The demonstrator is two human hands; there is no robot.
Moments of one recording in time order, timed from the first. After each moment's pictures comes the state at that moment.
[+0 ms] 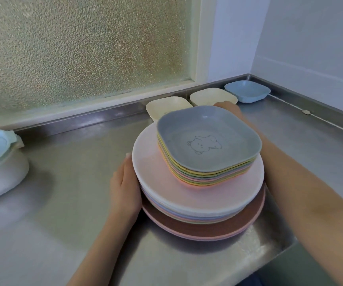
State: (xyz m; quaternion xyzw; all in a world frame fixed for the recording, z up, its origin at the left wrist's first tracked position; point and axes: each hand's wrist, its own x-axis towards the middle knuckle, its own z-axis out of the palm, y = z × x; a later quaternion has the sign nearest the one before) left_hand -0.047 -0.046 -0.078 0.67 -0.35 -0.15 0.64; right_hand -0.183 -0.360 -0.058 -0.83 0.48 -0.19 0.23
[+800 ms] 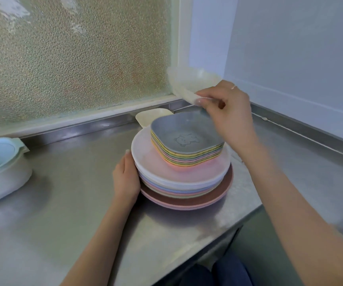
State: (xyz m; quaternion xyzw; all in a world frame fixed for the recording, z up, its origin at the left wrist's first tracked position) left_hand -0.054 -0.039 -0.068 0.66 -0.34 -0.17 0.64; right_hand -0.235 -0.145 0.053 -0.79 0.31 -0.52 0.11
